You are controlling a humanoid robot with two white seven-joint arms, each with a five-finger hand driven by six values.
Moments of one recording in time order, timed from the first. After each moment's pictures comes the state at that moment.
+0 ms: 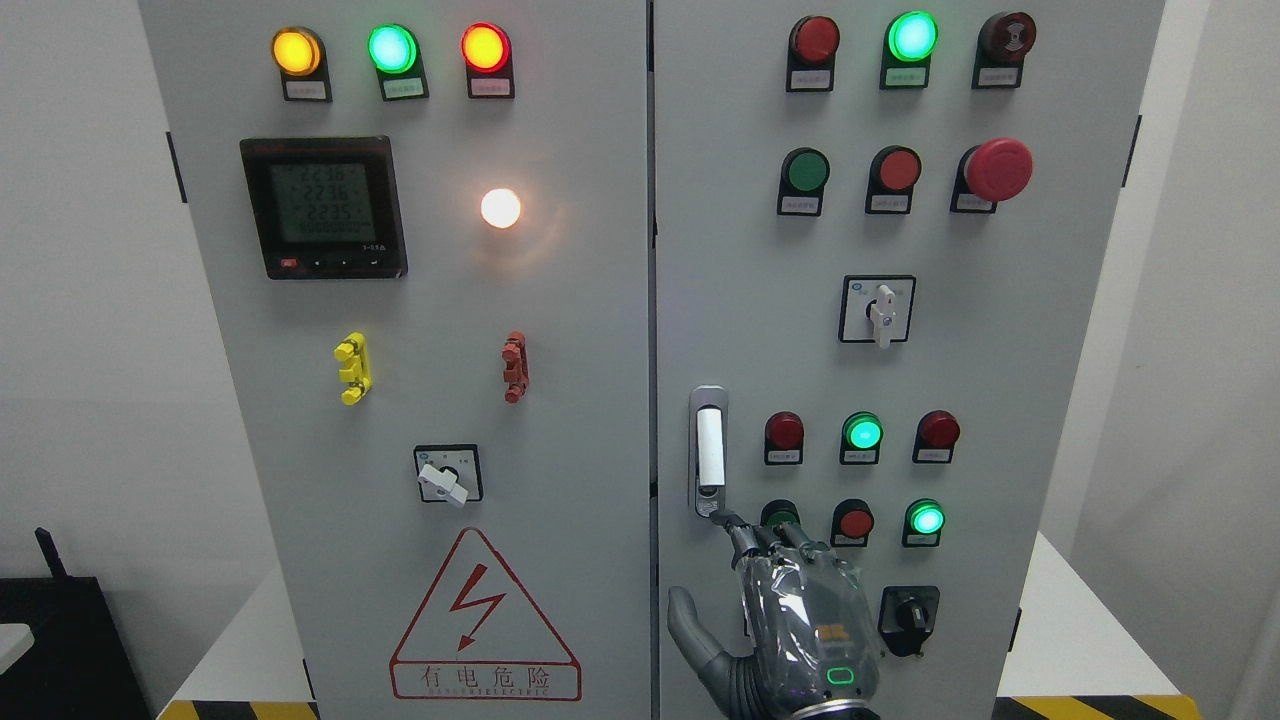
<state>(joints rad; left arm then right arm) 0.00 -0.05 0.00 0.05 0.11 -0.05 -0.06 -0.29 0.15 0.31 -1.88 1.41 0.21 0.07</state>
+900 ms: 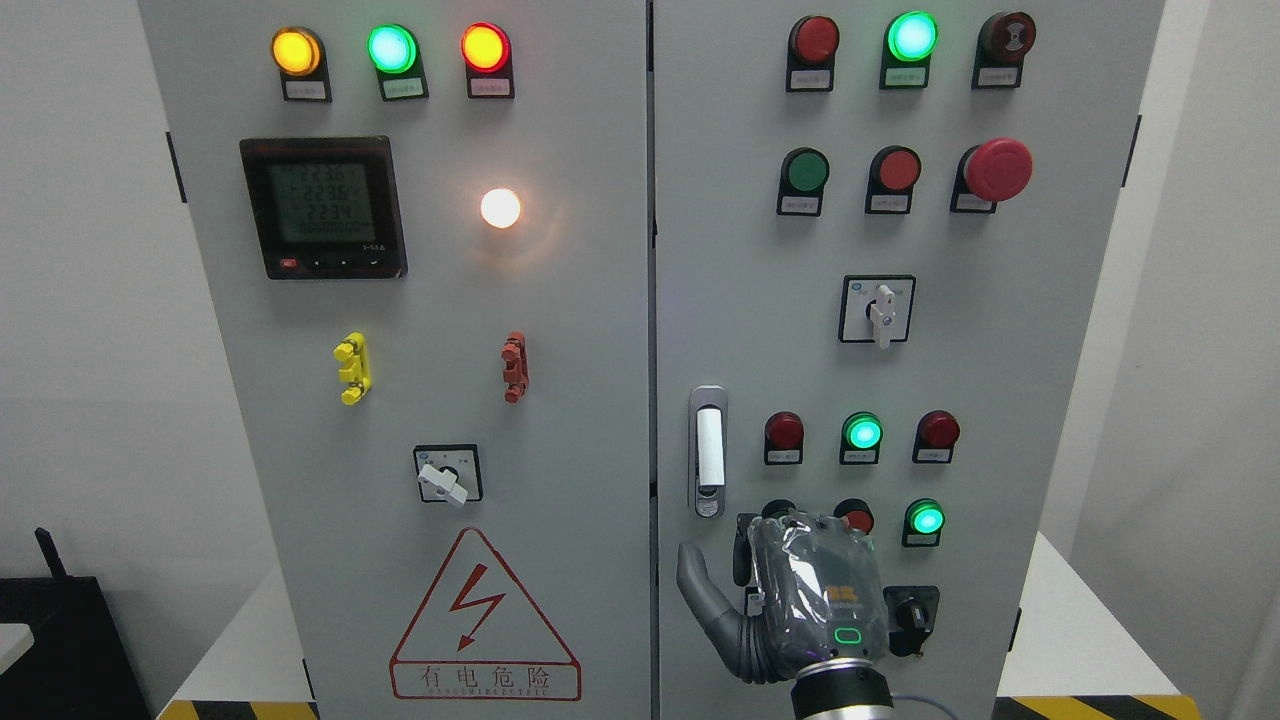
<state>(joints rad) 0.00 -0.05 0.00 0.05 0.11 -0.05 -0.06 -0.38 0.15 0.31 -1.86 1.41 0.29 0.14</state>
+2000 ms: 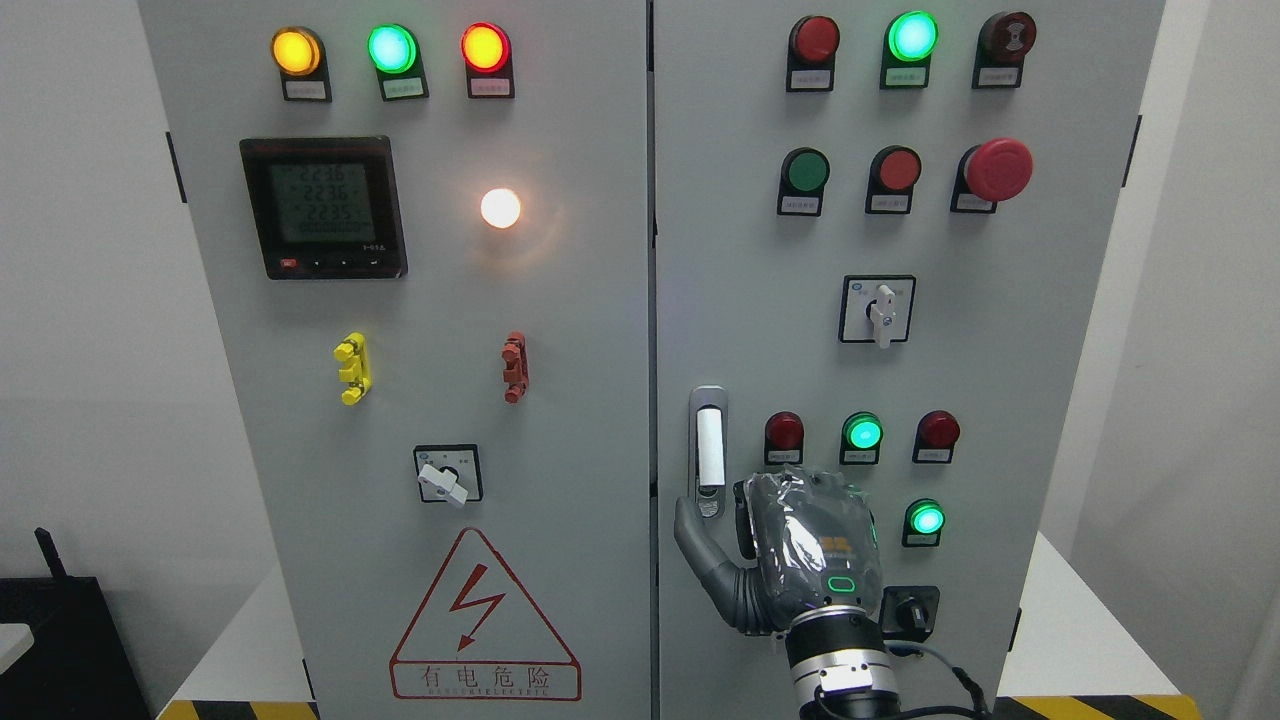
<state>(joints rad) 0.00 -0.05 0.00 0.05 0.11 -0.05 -0.06 -0.47 0.15 0.31 -1.82 1.41 0.32 0.18</state>
